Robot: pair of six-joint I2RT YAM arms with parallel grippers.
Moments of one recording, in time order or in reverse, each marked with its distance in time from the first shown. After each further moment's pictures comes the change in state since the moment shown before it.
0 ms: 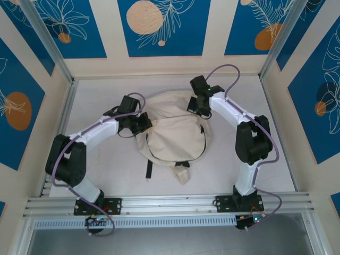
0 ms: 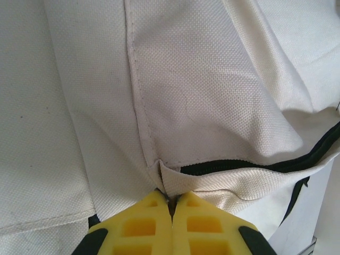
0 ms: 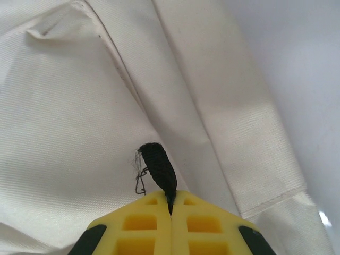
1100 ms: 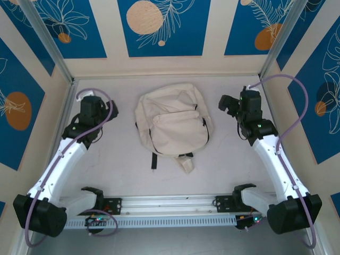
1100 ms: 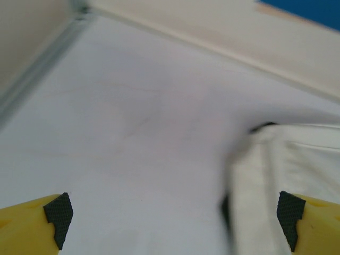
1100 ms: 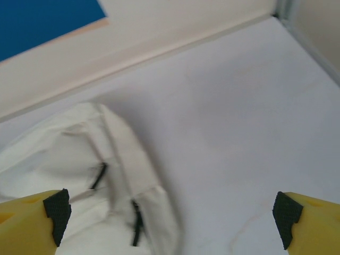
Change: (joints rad) left arm 0.199 -0.561 -0.137 -0.109 -0.751 0.326; right arm -0.233 -0.839 -0.576 0.316 0.206 -0.257
